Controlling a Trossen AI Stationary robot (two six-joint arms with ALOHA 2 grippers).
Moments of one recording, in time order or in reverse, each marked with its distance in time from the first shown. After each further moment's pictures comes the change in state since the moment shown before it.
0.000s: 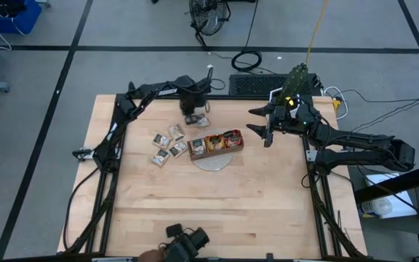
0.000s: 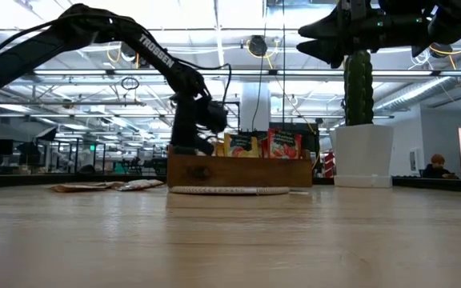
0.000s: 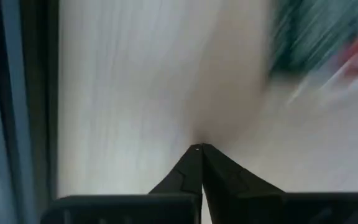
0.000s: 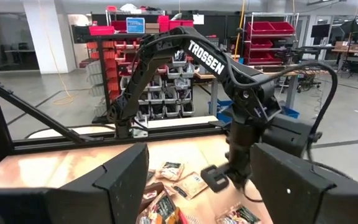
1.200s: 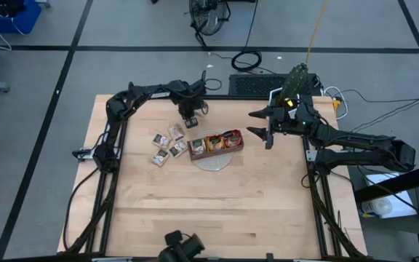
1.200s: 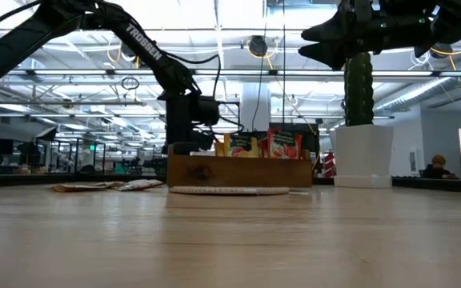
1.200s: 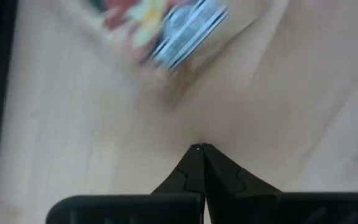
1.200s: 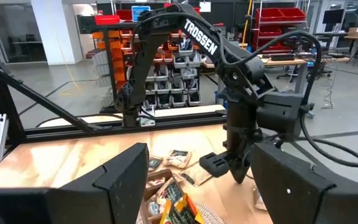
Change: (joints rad) left arm -0.014 -0.160 -0.214 0.197 0.144 -0.069; right arm 0.000 -0.018 0.000 -0.069 -0.031 0.000
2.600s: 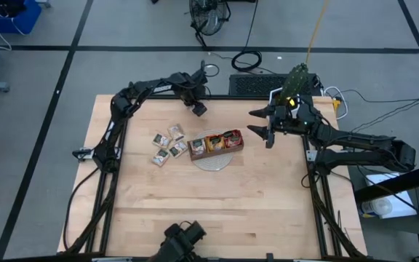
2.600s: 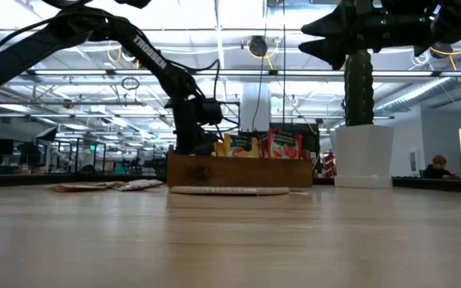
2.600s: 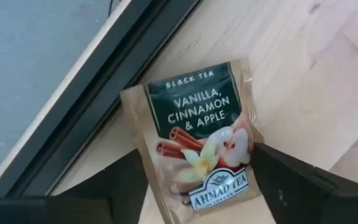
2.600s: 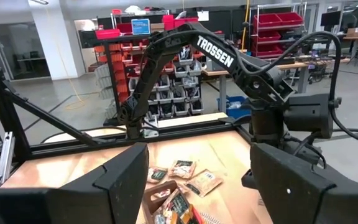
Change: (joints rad) left arm 0.071 0.127 0.142 0.033 0.076 -0.272; right arm 0.001 -0.002 0.000 0.040 0.003 0.060
